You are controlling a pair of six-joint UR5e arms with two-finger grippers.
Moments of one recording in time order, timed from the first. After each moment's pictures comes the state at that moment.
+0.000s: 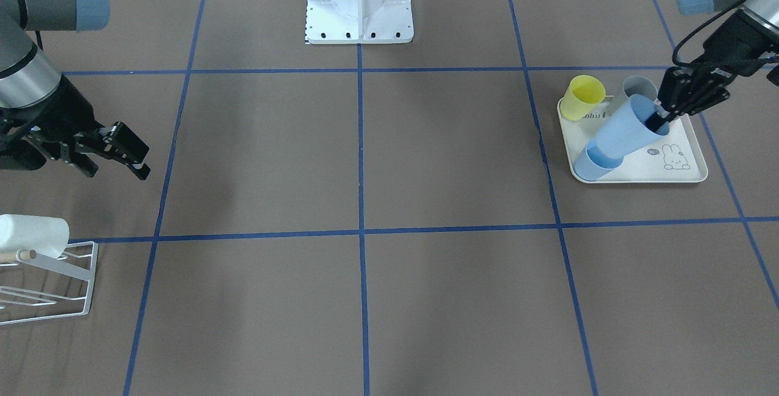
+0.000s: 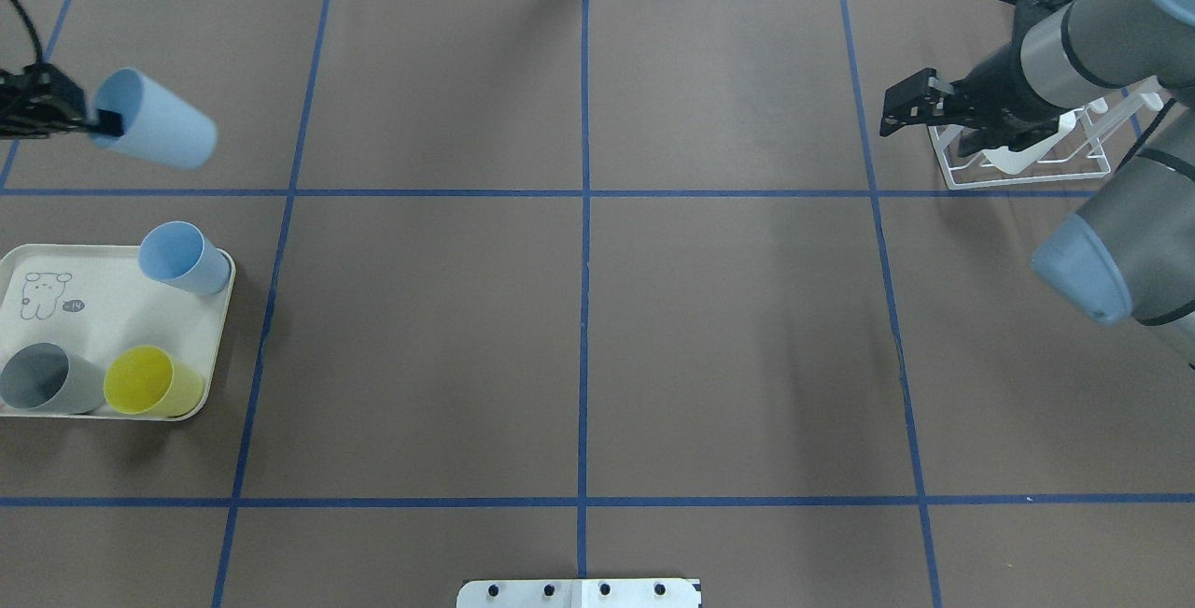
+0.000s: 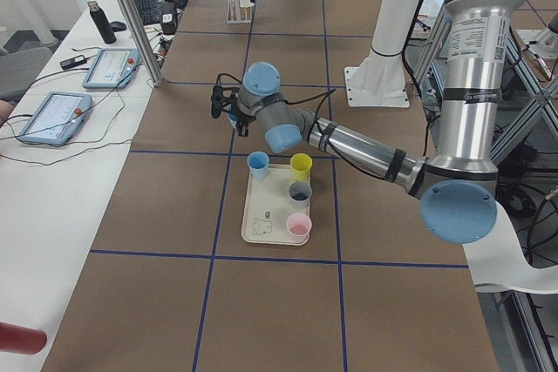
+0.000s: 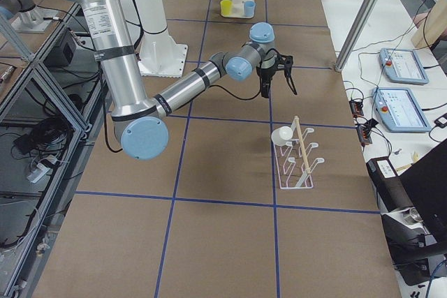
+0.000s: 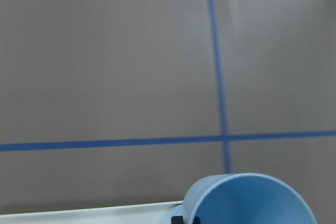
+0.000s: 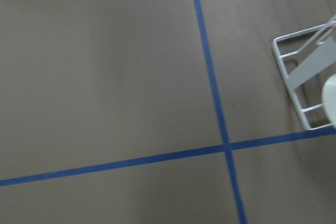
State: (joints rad) left arm -1.14 -1.70 -1.91 -2.27 -2.34 -1.27; right arm 0.98 -1.27 1.89 -1.36 2.12 1.16
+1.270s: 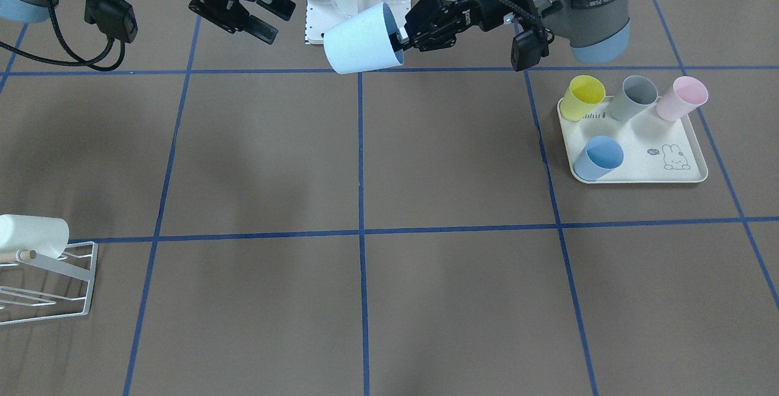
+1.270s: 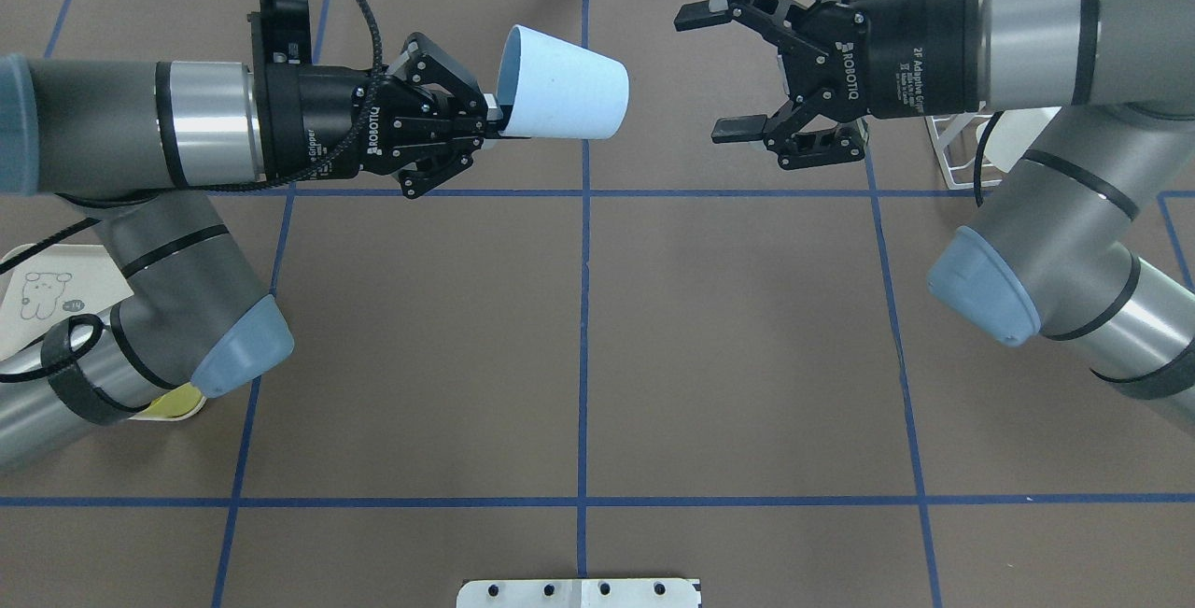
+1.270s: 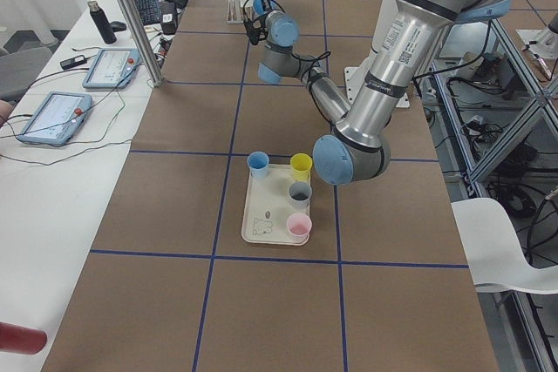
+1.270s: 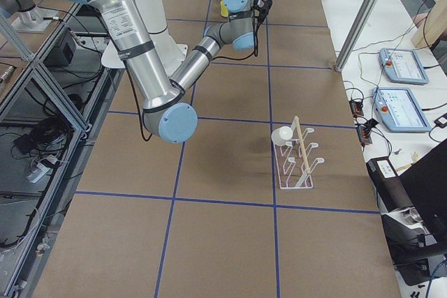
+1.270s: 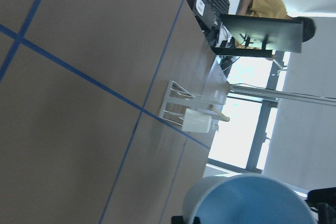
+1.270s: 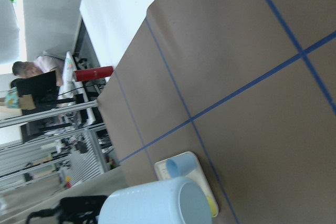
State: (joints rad) left arm -0.73 -2.08 -1.74 -2.97 -1.95 -2.25; right arm 0.87 -1.12 1.91 -0.43 2.15 2.26
